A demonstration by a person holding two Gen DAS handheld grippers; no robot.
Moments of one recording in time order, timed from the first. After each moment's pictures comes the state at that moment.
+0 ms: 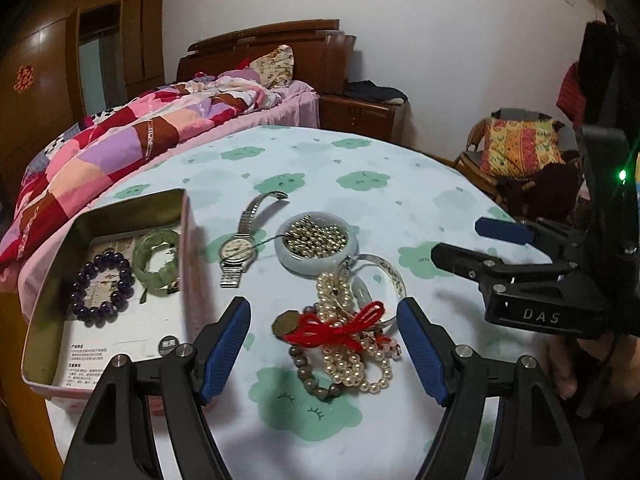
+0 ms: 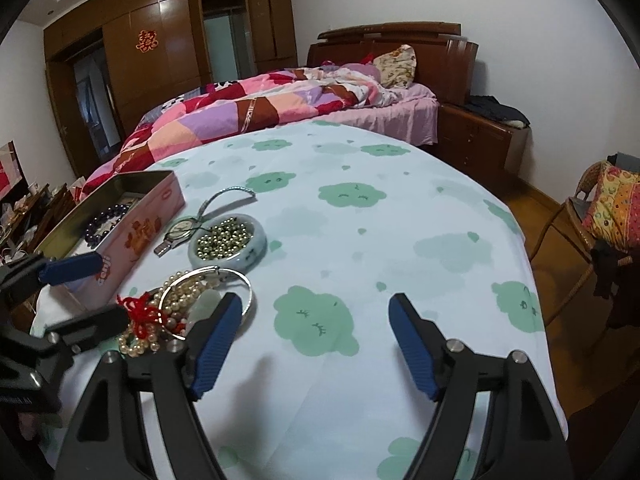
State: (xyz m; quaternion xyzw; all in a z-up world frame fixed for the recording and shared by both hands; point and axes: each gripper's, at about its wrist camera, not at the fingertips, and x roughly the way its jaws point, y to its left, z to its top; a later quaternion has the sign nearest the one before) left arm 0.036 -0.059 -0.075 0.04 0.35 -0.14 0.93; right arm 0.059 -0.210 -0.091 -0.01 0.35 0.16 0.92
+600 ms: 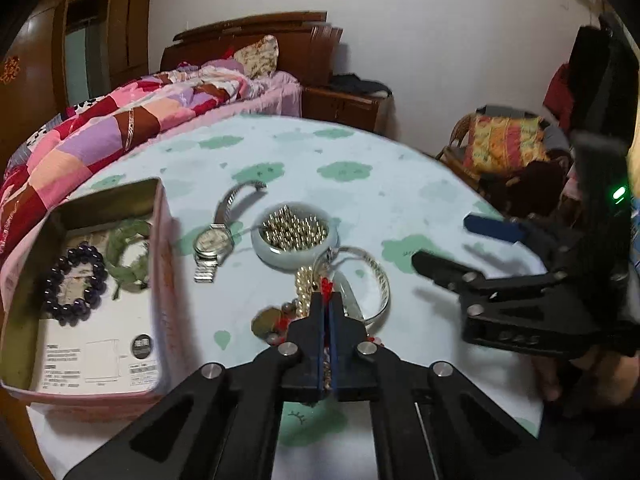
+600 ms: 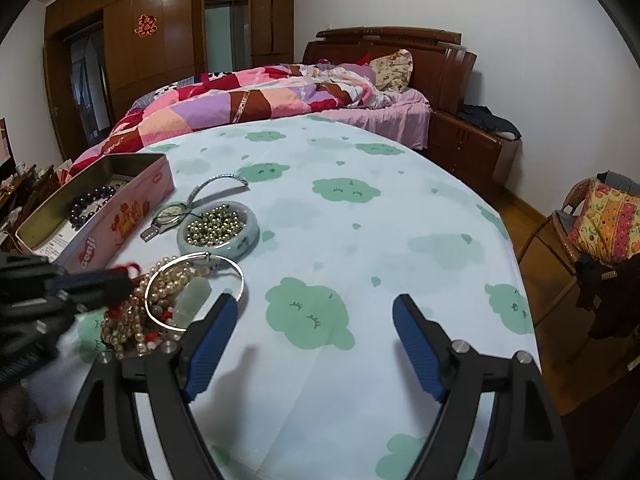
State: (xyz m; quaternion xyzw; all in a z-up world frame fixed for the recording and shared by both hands) left arm 0.035 -0.053 -0.076 0.01 0.36 -0.18 0.92; right arm 0.053 -0.201 -0.095 -0.06 0.35 0.14 0.93
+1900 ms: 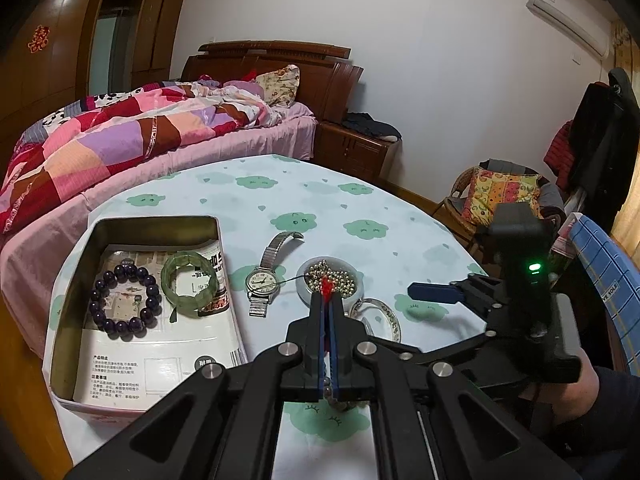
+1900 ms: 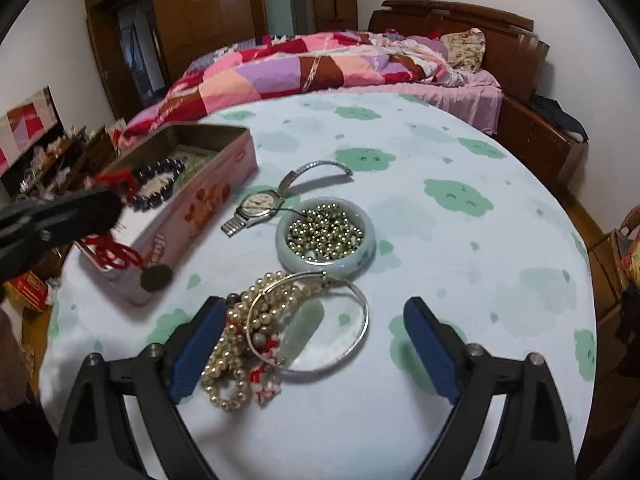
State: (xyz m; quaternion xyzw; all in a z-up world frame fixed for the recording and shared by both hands) left arm 0.033 -0.003 -0.037 -0.06 0.32 -0.17 0.93; right arm 0.074 -0.133 -0.090 -0.08 0.41 0.25 0.87
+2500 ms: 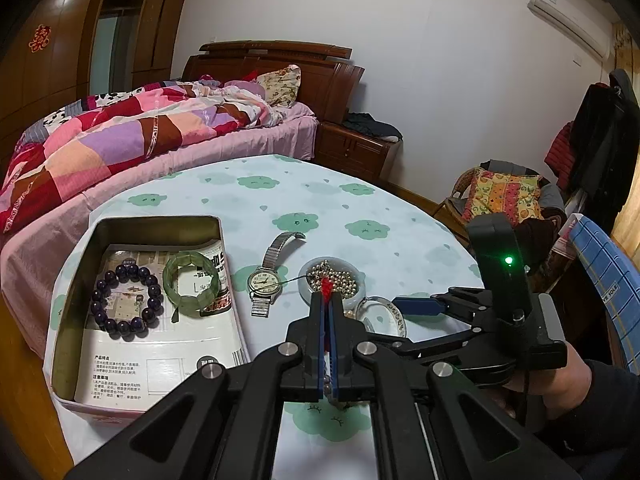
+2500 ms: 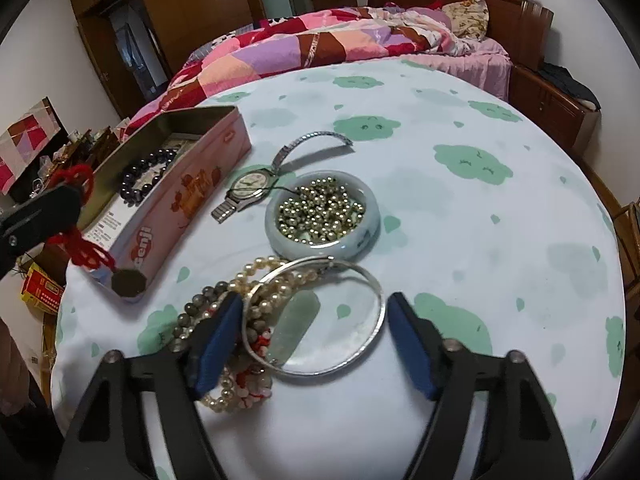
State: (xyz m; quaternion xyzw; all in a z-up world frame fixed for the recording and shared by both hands) left arm 0.034 -0.001 -0.039 -0.06 0.32 -0.17 0.93; right arm 0.087 -0.143 -0.105 -0.04 0.45 0.27 0.85
